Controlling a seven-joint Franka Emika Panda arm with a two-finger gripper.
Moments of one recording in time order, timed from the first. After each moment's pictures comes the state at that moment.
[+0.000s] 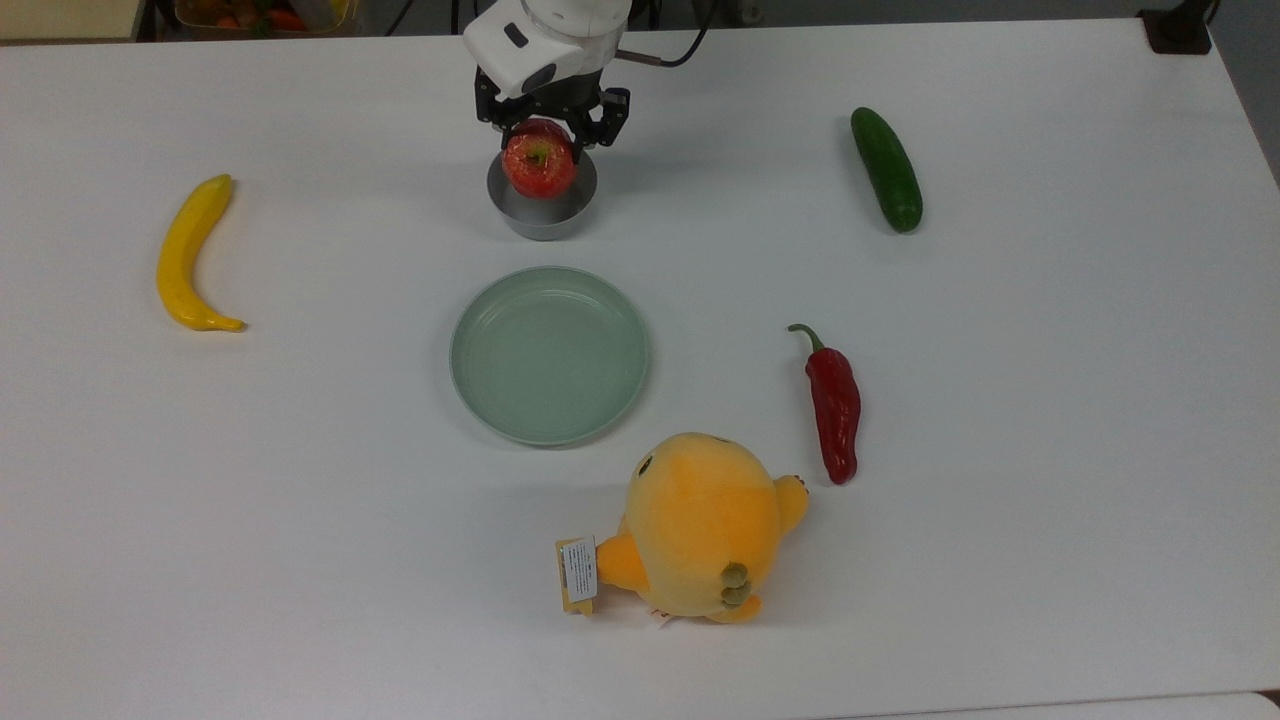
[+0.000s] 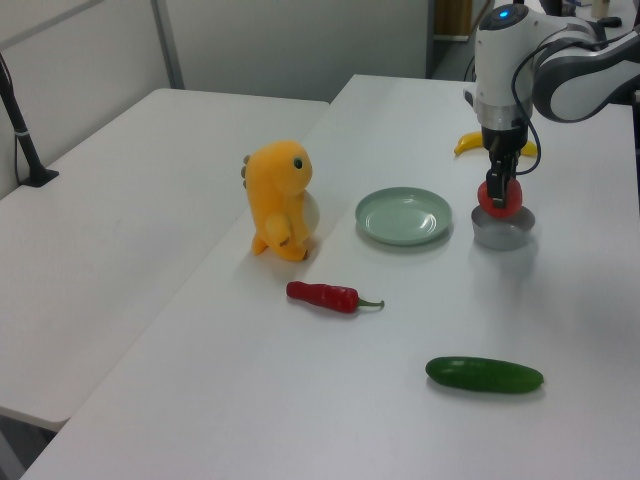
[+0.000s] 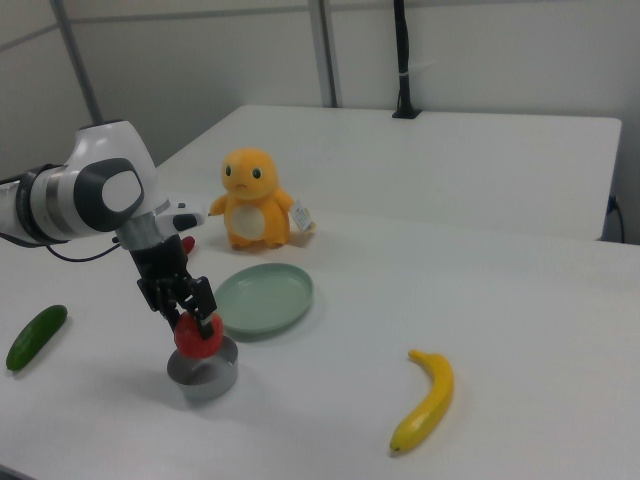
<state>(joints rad) 0.06 -0.03 0.11 -2.19 -0.24 2.06 0.29</state>
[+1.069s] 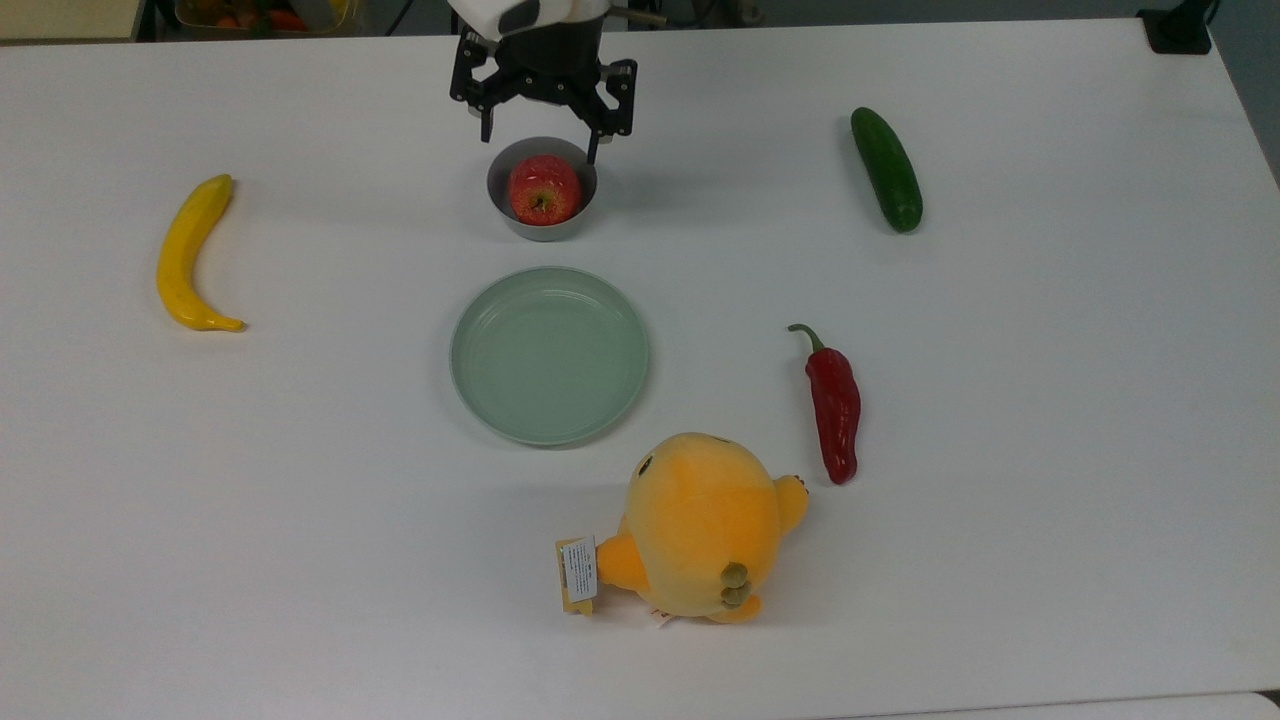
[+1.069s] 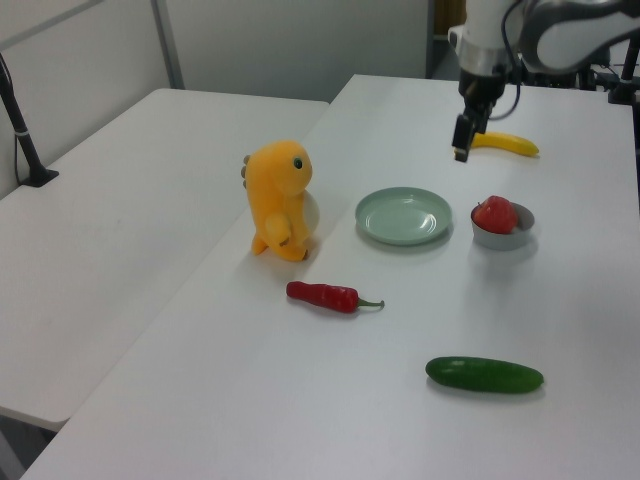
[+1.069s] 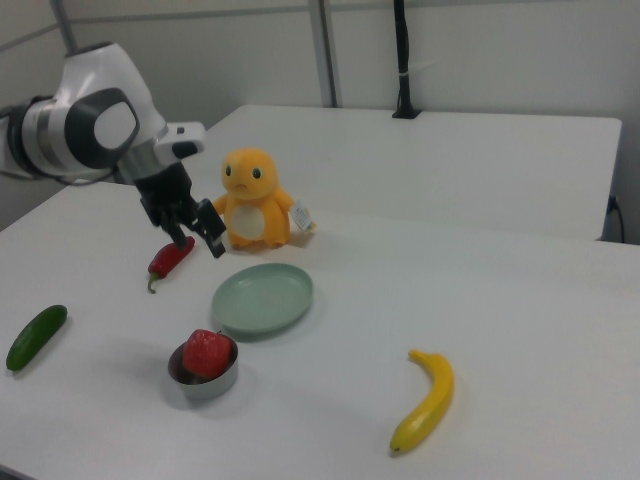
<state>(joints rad) 0.04 -0.03 0.11 -1.98 -0.18 2.06 0.29</state>
